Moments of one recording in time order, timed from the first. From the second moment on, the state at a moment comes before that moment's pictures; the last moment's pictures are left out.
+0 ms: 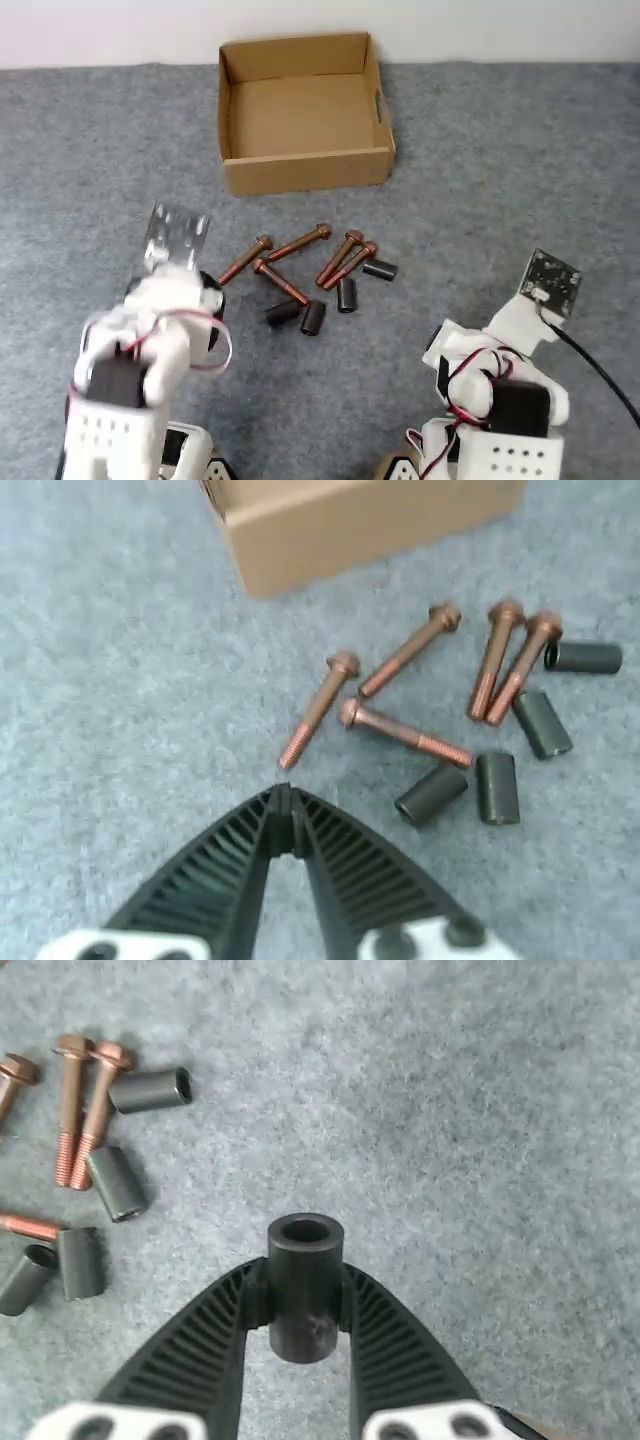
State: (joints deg) left arm 5.8 -63.9 55.1 72.7 2.8; right arm 2.4 -78.3 58.5 90.8 -25.8
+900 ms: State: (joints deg) left arm 5.8 21.8 -7.8 87.0 -21.7; right arm 2.4 -86.9 61.1 89.4 -25.5
